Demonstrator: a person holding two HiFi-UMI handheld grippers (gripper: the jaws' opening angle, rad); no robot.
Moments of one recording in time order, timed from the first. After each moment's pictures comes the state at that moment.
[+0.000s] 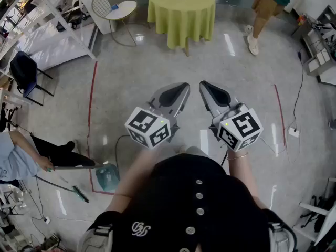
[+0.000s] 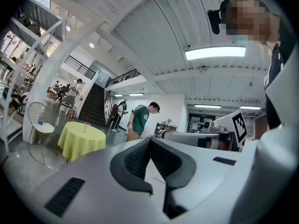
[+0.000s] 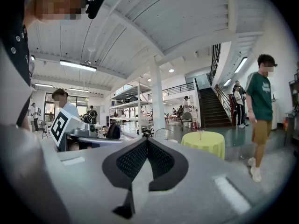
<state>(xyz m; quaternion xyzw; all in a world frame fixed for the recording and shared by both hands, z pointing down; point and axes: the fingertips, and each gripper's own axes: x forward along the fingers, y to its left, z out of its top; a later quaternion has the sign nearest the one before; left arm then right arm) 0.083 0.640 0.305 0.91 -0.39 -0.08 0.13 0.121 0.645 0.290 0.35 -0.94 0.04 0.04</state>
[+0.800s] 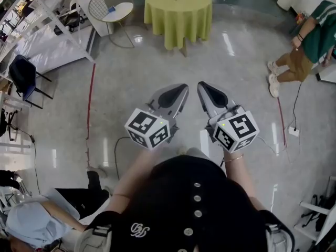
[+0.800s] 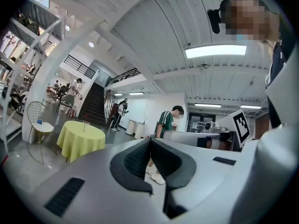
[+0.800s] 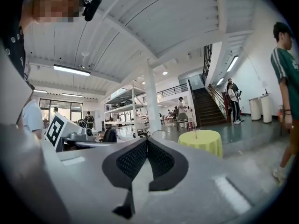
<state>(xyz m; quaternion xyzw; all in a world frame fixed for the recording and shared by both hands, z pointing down) 0.098 0.635 0.312 0.91 -0.39 -0.07 0.13 0.134 0.638 0.296 0.37 -0.93 0.06 0.01</state>
